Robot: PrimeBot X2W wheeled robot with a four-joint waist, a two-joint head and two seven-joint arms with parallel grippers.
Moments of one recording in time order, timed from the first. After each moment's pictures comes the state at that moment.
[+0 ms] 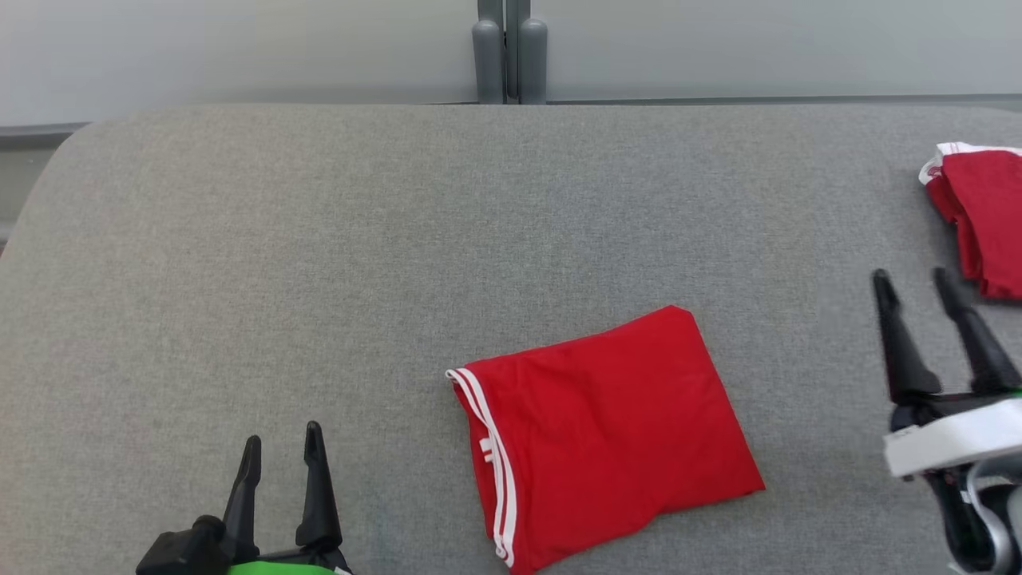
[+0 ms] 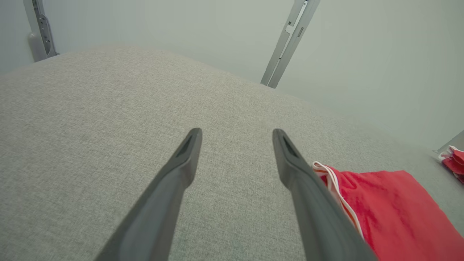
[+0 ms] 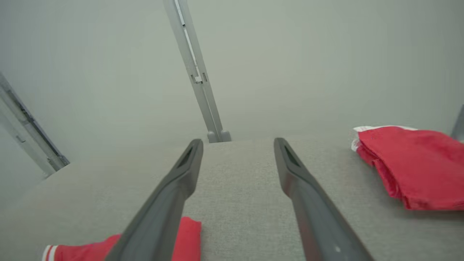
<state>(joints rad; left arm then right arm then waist) 0.14 0.05 -0.15 0.04 -0.46 0.04 -0.26 -0.04 -0.26 -0.01 -0.08 0.50 0.13 -0.10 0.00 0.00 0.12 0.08</state>
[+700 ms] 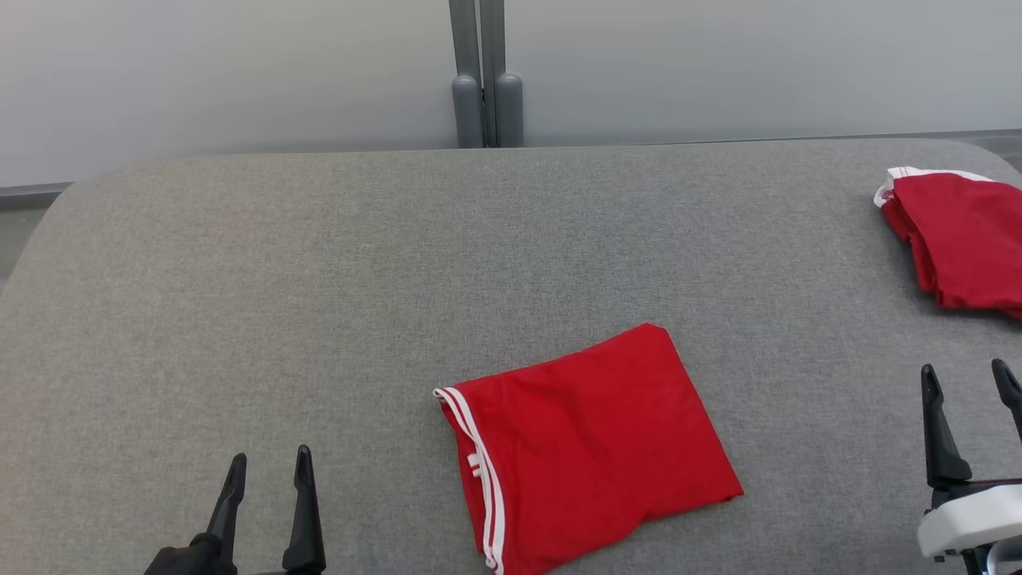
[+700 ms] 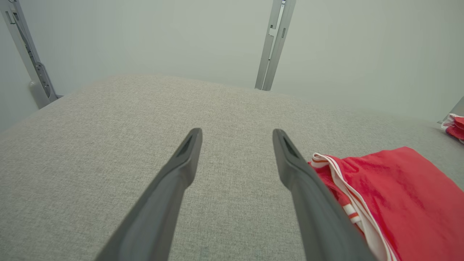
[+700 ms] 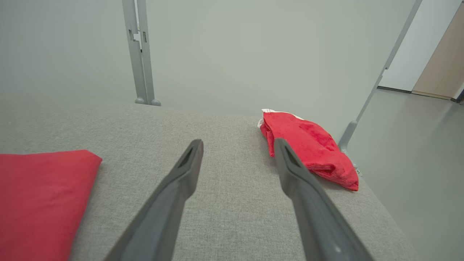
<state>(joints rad) 0.17 0.05 -0.07 0.07 -0.27 -0.03 -0.26 0.08 -0.25 -0.18 0.12 0.12 0.13 -0.26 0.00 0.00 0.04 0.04</state>
